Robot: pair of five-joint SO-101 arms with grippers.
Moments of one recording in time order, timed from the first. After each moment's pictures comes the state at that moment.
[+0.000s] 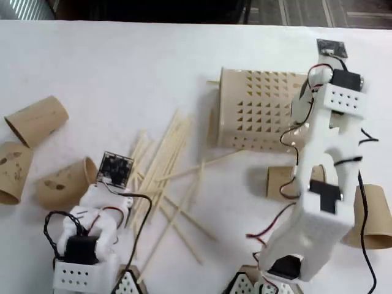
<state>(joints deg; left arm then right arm) -0.3 -103.7 96.2 65.7 -11.7 13.7 22.6 -23.9 87.8 10.0</state>
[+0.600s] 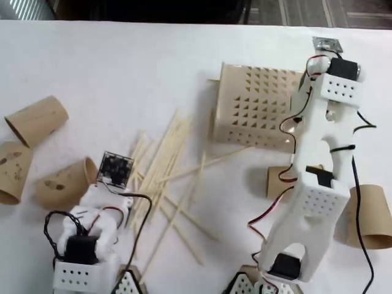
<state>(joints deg) -0.3 -103.7 96.2 65.7 -11.7 11.6 35.8 -43.3 97.7 10.3</state>
